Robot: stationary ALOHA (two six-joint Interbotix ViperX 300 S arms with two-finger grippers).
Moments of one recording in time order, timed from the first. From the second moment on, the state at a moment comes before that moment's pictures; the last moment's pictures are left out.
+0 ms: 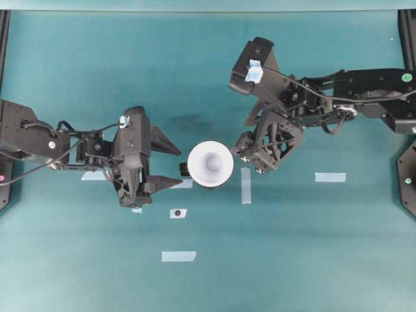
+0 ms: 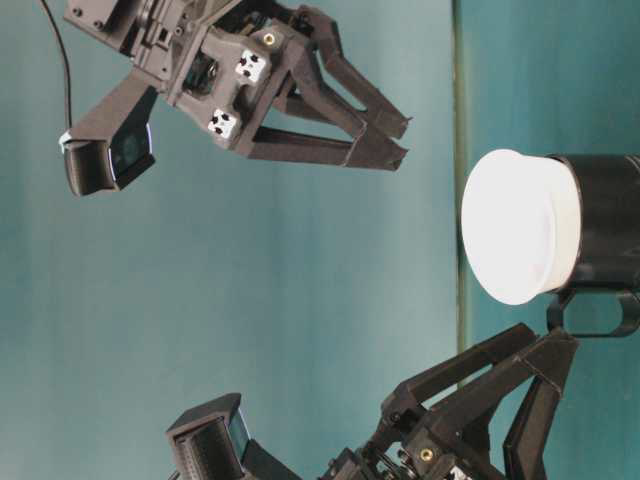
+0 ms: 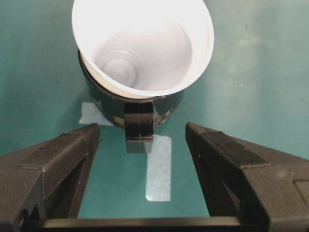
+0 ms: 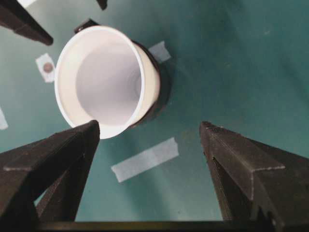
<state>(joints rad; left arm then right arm) 0.03 -0.02 0.87 0.02 -0.31 -0.05 -0.14 -0.13 0.51 0.08 0.60 0.32</state>
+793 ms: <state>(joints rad) 0.03 -0.02 0.87 0.02 -0.31 -0.05 -0.14 -0.13 0.51 0.08 0.57 0.32</state>
